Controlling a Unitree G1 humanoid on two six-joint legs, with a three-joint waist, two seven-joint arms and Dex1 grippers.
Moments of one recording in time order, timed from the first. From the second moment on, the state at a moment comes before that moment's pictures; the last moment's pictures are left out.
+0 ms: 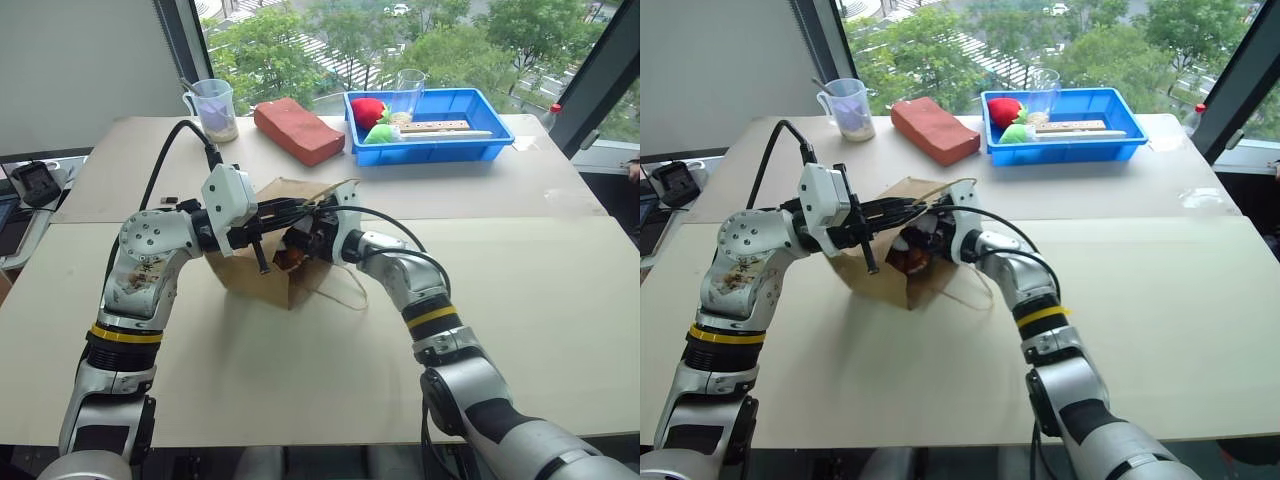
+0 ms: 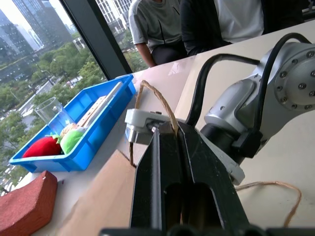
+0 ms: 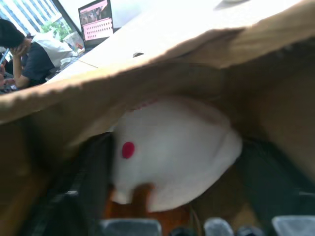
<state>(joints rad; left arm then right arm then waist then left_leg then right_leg) -0.61 0.56 -0.02 -0.08 -0.34 0.11 -1.02 -0.84 -0.08 0.08 0.40 0.32 0.55 0.57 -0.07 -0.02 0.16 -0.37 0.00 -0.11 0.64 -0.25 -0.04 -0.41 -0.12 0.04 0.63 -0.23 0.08</state>
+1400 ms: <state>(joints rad) -0.67 0.48 0.01 -0.09 -0.44 0.44 -0.83 -0.76 -0.33 0.22 0.05 0.23 0.55 0.67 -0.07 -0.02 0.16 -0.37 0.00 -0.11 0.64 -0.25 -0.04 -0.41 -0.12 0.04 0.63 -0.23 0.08</state>
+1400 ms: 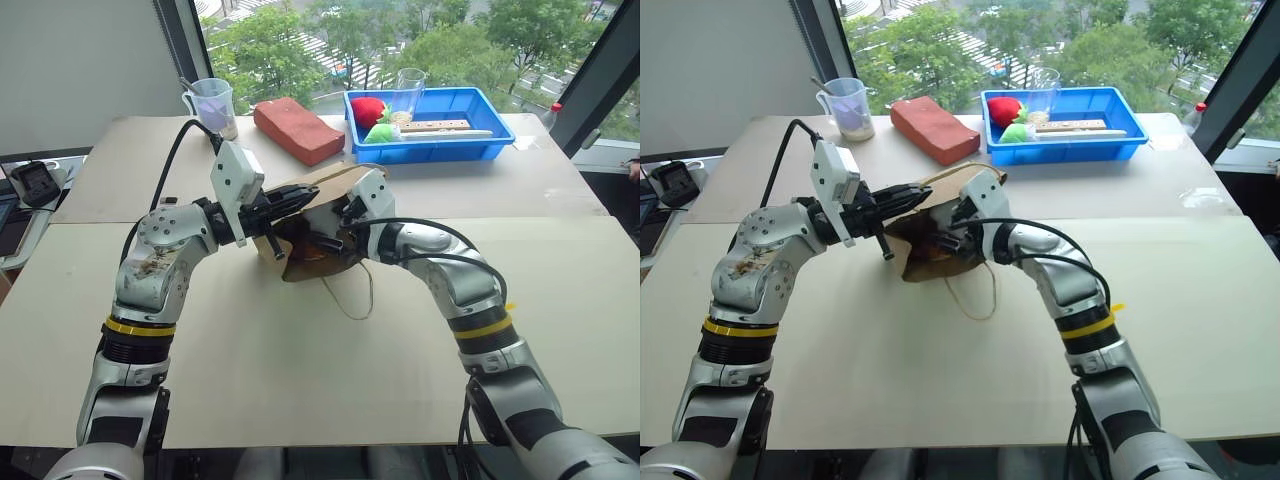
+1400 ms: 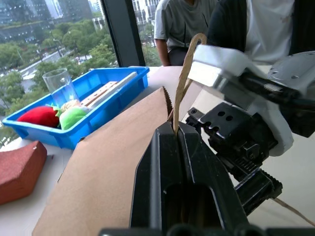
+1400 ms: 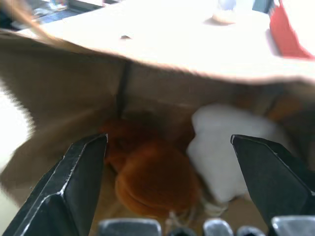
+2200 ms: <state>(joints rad) -0.74 0.47 0.02 -0.10 -0.51 0.57 -0.76 -0.46 -0.43 0.20 -0.37 0.52 1.07 0.66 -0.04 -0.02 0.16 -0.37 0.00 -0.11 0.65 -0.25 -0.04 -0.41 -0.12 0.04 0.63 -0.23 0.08</state>
